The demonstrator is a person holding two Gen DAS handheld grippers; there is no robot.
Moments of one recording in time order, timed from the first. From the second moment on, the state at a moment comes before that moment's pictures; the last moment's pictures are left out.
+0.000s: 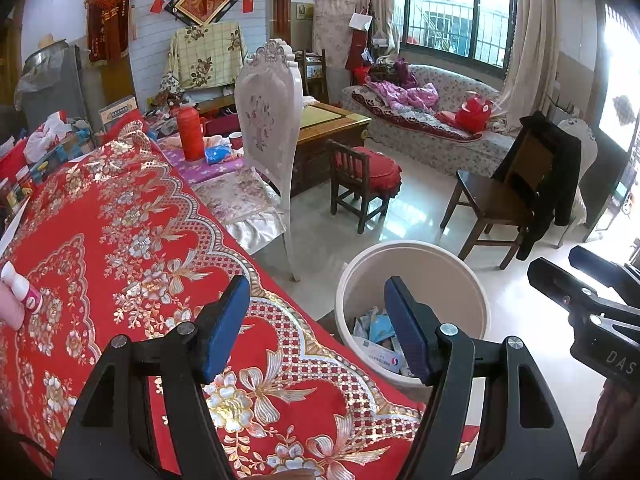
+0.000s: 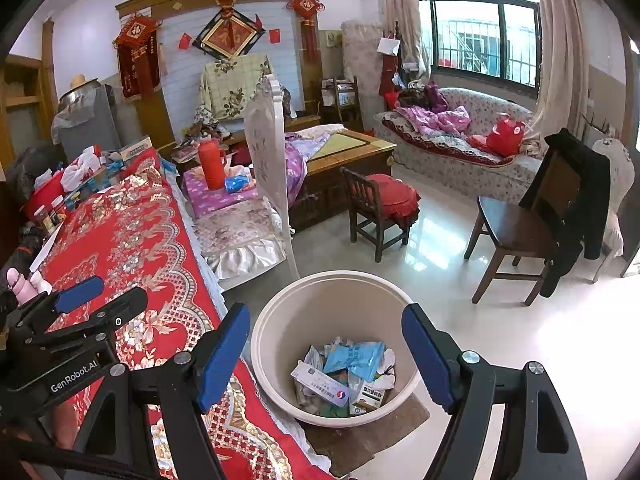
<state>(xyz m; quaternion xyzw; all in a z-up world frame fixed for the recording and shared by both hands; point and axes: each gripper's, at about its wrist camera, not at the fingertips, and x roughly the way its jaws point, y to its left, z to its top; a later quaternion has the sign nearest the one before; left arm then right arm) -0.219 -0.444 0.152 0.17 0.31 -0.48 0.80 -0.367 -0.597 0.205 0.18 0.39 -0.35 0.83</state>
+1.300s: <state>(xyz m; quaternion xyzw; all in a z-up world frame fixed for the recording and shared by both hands) -0.214 -0.443 0.143 0.18 0.31 -0.48 0.80 -0.373 -0.596 0.191 0.19 0.39 -0.36 0.83</state>
